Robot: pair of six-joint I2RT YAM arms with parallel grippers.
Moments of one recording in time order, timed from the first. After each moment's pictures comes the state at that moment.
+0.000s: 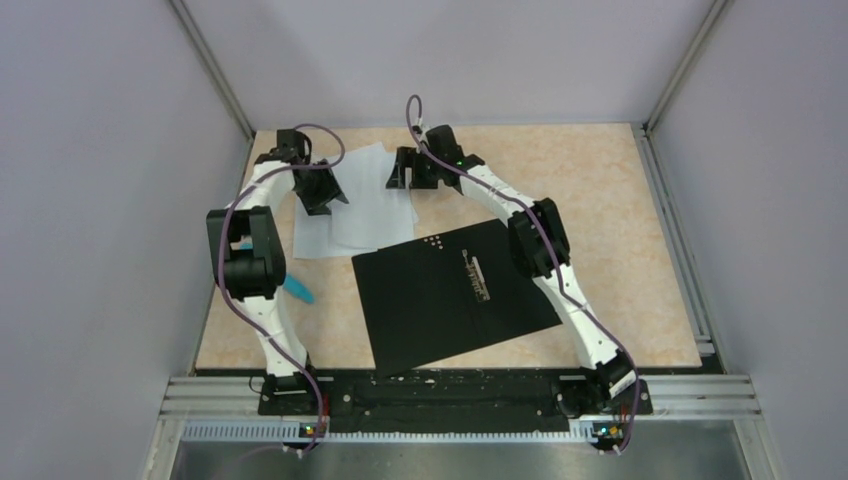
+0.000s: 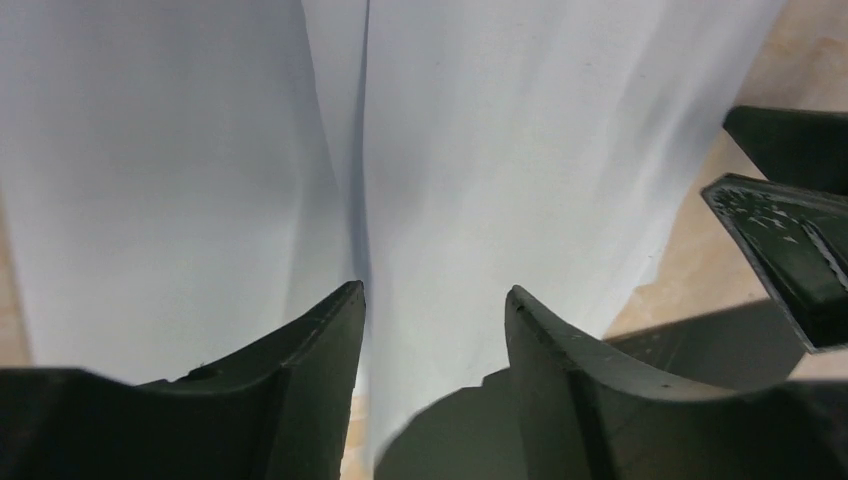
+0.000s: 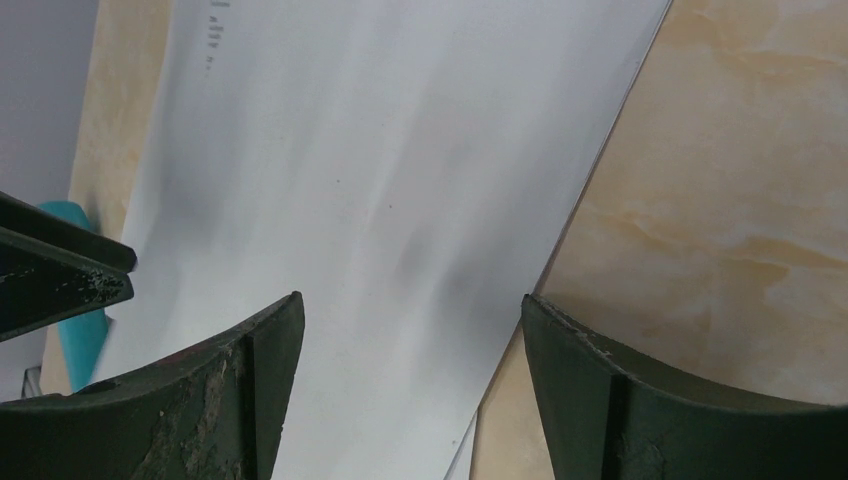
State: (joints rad) left arm 0.06 2.01 1.59 -0.68 0.29 -0.45; right arm 0.57 2.69 2.39 -0.32 -0.39 0.48
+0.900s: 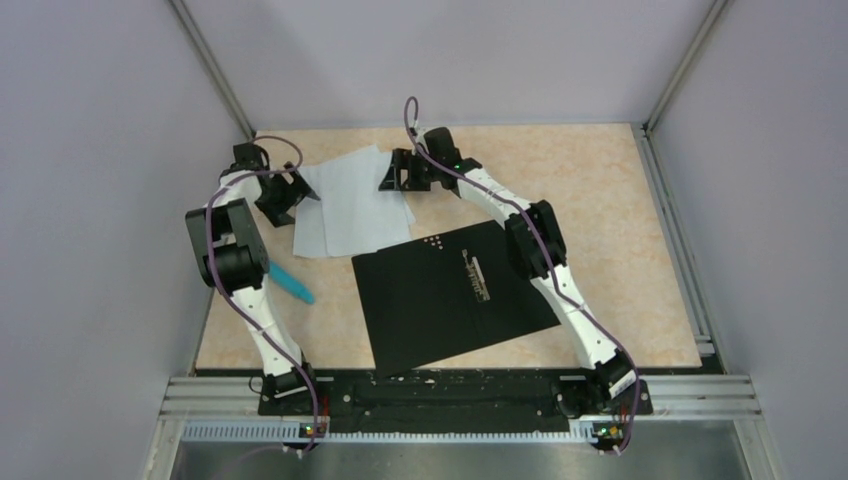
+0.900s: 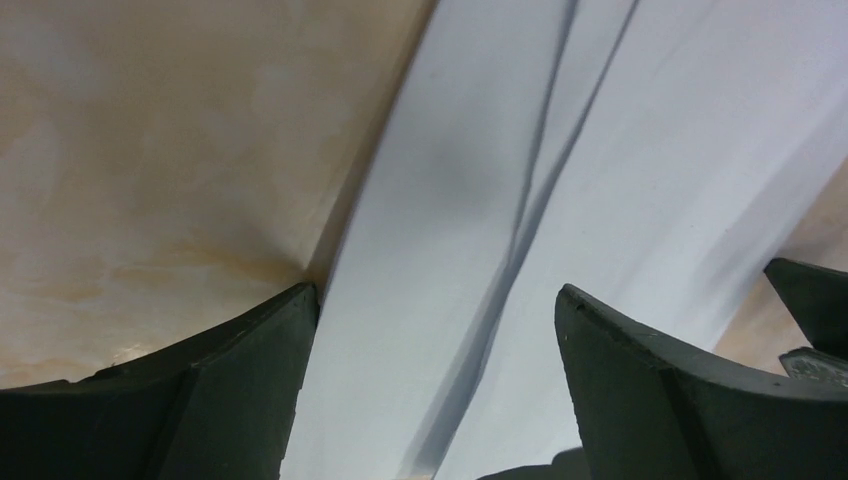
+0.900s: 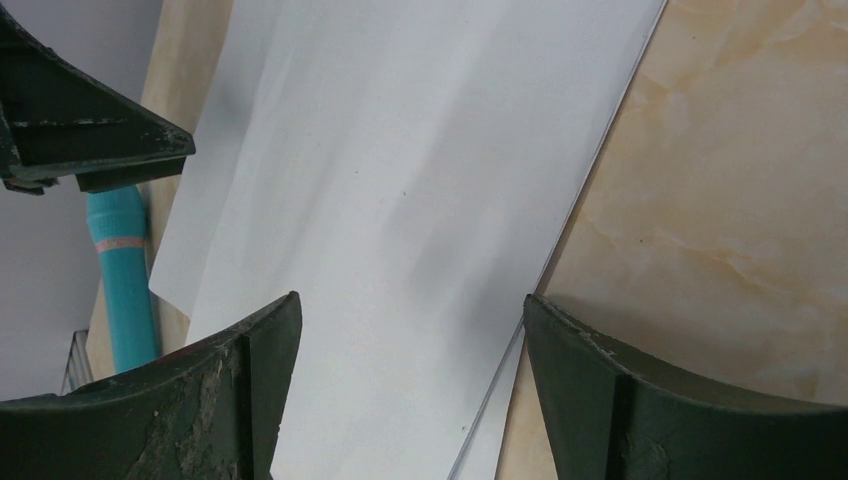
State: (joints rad) left arm 0.28 2.09 1.56 -0.57 0.30 -0.45; right arm 0.58 2.73 2.42 -0.25 -0.50 0.51
